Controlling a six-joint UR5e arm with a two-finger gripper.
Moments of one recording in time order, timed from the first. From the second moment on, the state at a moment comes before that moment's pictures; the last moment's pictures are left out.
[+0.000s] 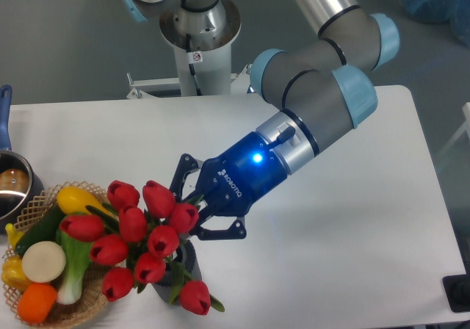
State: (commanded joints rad) arm 2.51 -2.05 -1.37 -0.86 0.22 0.91
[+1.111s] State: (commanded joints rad) arm 2.51 -2.03 -1.53 -0.86 0.26 1.00
